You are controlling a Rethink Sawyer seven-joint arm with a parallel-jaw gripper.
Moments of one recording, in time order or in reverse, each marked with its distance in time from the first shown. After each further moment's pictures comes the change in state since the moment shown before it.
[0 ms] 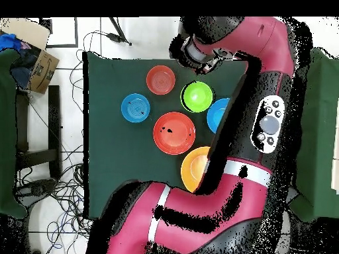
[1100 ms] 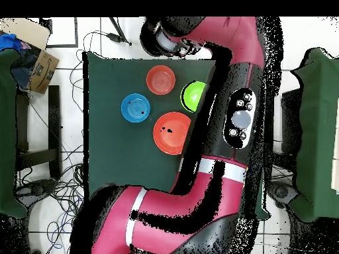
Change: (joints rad) arm 0.082 -0.005 0.008 -0.032 0.049 -0.162 0.000
